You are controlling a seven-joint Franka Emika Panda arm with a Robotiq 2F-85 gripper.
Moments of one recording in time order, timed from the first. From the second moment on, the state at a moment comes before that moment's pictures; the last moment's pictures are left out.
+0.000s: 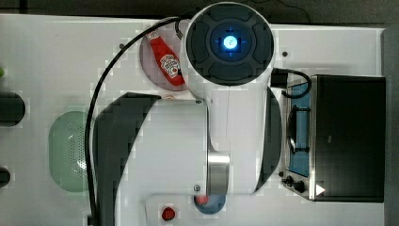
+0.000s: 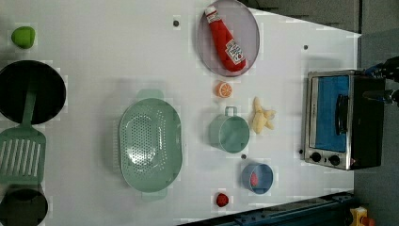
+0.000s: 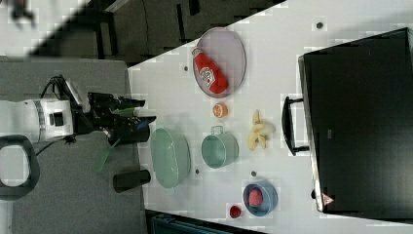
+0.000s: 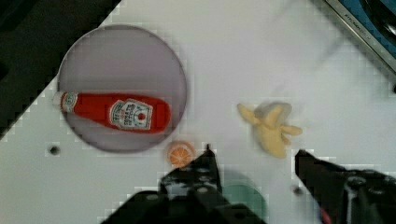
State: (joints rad) arm -0.01 -0.03 0.00 -1.79 -0.02 0.19 0.06
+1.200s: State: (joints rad) arm -0.03 -0.27 0.00 -2.37 -0.01 0.55 0.06
